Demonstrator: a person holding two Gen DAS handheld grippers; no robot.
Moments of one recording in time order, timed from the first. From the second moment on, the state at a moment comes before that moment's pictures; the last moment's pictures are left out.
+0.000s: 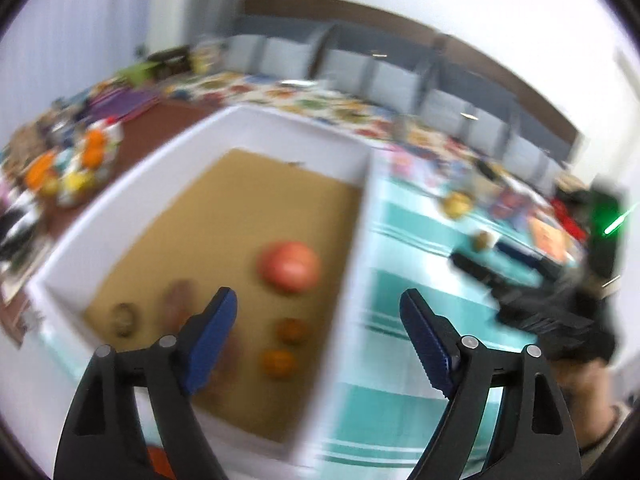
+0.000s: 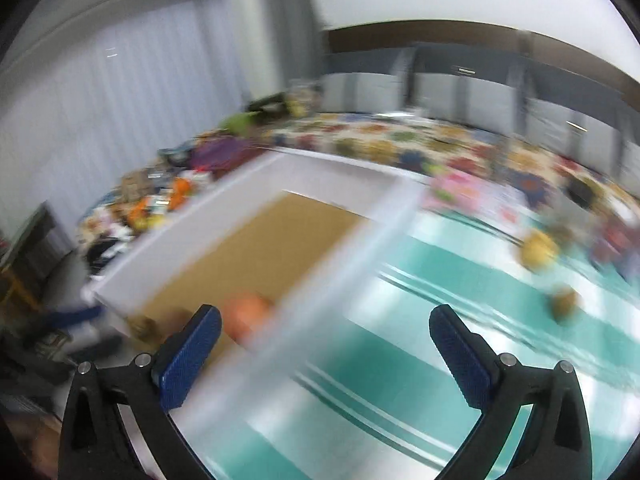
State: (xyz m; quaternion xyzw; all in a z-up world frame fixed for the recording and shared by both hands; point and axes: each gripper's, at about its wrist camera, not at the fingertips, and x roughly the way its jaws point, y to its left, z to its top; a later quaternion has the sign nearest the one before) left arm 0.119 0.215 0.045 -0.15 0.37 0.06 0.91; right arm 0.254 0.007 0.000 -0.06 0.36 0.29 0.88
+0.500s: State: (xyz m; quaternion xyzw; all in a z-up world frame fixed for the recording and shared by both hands) left arm 0.211 0.013 -0.086 -0.03 0.44 -0.06 0.90; right arm 0.263 -0.216 -0.115 -0.09 0.44 0.04 0.89
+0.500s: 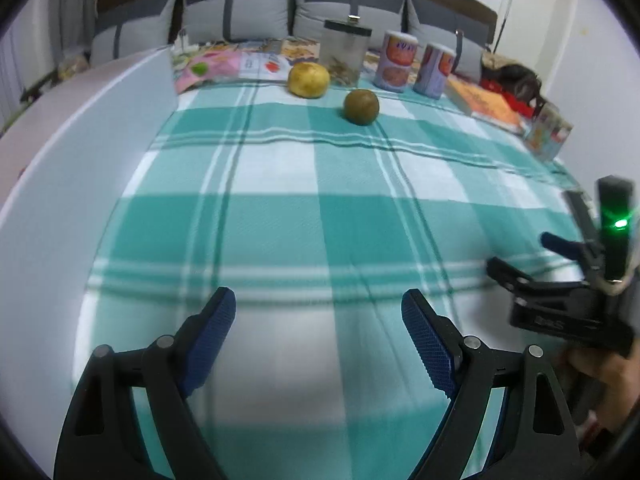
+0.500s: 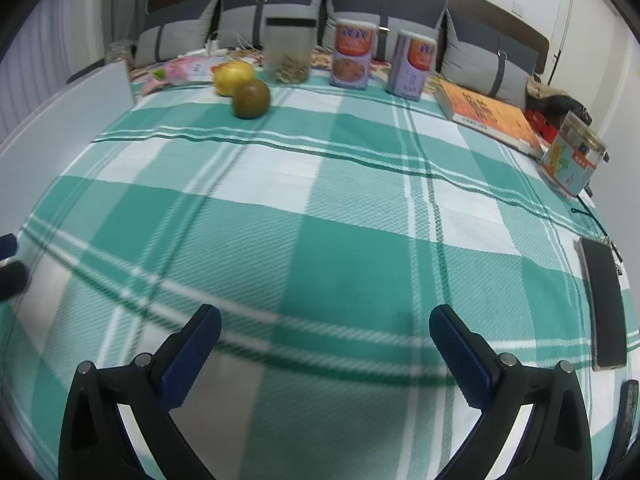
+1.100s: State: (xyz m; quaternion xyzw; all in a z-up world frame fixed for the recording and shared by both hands) left arm 0.259 0.000 -0.117 0.00 0.44 -0.01 0.90; right arm 0.282 -0.230 -0.127 -0.05 0.45 0.07 0.89
